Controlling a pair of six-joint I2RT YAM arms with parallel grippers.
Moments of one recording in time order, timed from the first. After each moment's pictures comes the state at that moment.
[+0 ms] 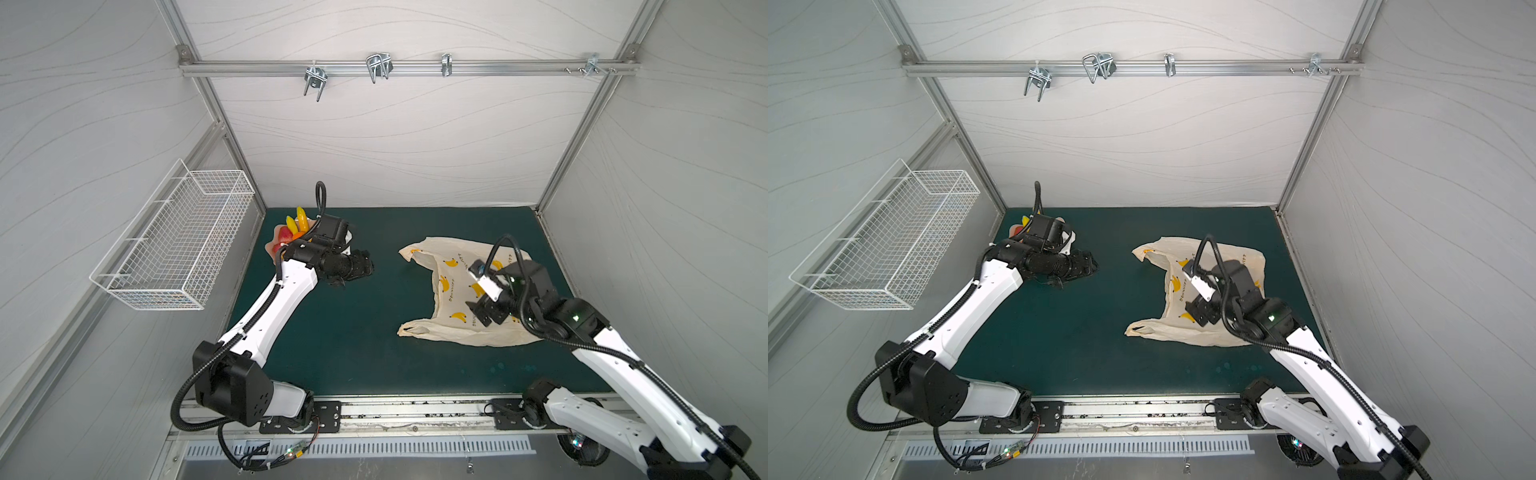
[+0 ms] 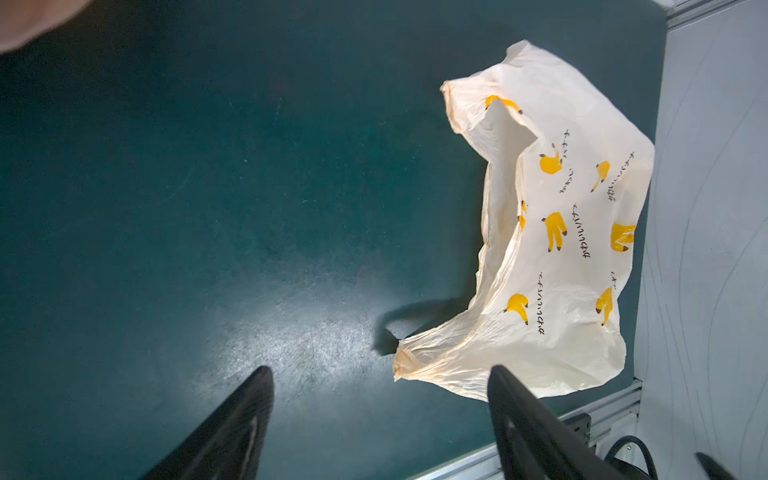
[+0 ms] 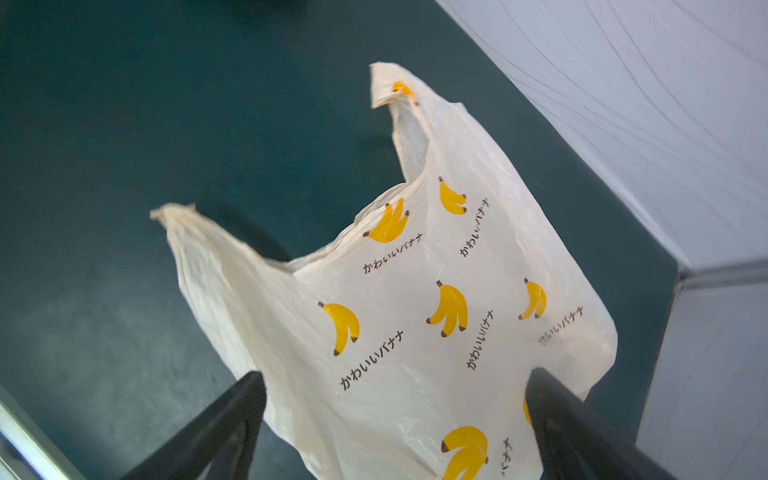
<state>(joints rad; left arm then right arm) -0.32 1.38 1.33 -0.97 0.22 -0.52 0.62 0.96 1.07 -0.84 0.09 -0.19</state>
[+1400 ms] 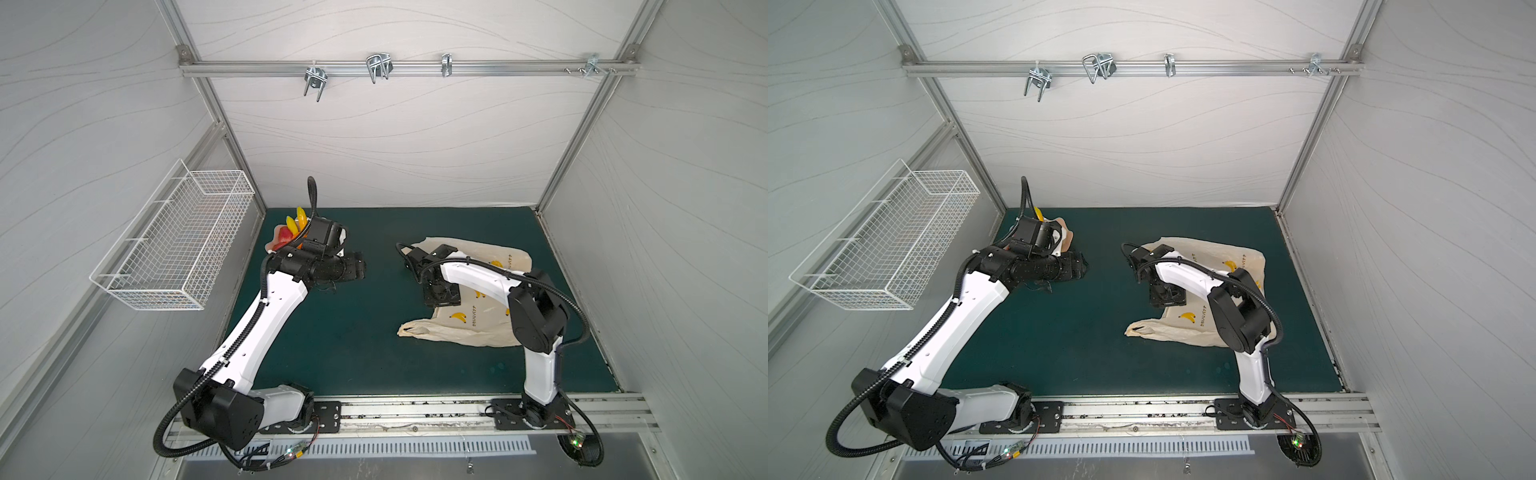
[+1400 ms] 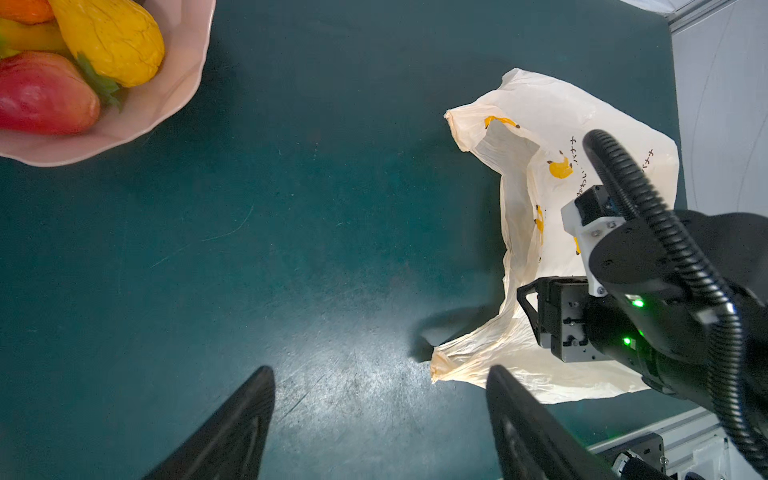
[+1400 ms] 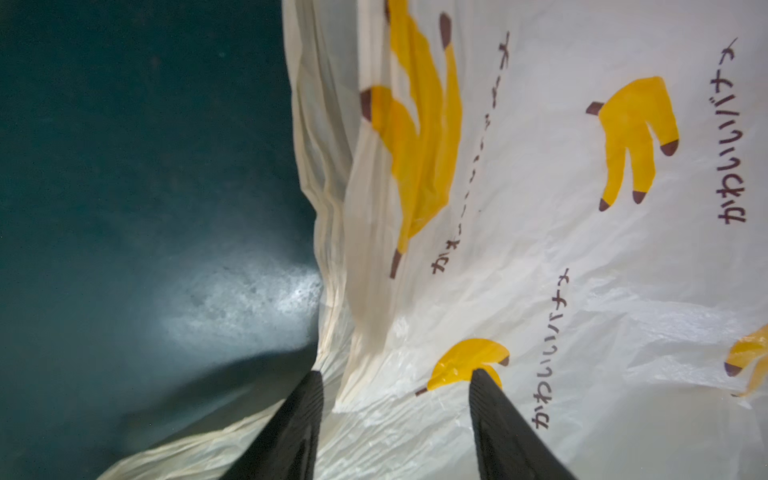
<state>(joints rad) -0.33 1.28 1.31 -0.99 0.11 -0.43 0.80 1.97 1.52 -1.19 0.25 0.74</state>
